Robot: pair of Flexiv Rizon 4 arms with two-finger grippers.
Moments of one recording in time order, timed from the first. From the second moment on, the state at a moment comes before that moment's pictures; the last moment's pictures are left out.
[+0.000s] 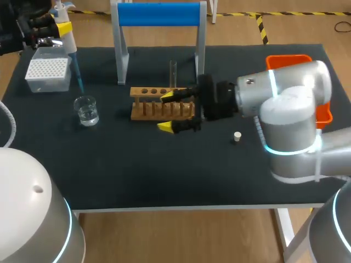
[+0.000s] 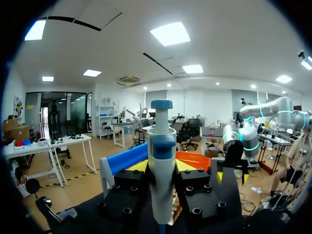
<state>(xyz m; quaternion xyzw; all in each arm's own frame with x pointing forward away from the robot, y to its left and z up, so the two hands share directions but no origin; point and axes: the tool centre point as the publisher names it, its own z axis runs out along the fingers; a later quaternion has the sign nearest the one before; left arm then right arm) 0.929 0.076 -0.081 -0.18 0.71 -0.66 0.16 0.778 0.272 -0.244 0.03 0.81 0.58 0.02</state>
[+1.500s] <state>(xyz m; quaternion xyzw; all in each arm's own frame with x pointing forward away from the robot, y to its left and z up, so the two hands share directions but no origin) 0.929 0.075 -0.081 -0.18 0.71 -0.66 0.16 0.818 0.382 -0.290 0.15 0.85 0.48 0.12</state>
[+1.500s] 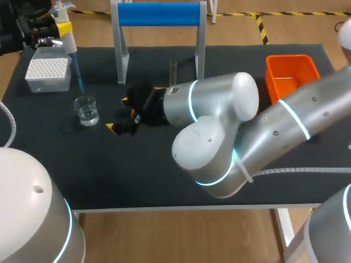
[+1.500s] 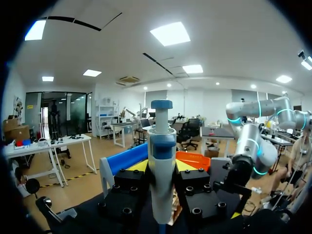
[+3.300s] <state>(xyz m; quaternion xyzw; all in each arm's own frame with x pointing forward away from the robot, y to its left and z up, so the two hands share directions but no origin) 0.929 0.076 -0.081 -0.18 0.71 -0.66 0.16 0.816 0.386 -0.313 0.17 0.85 0.46 0.17</state>
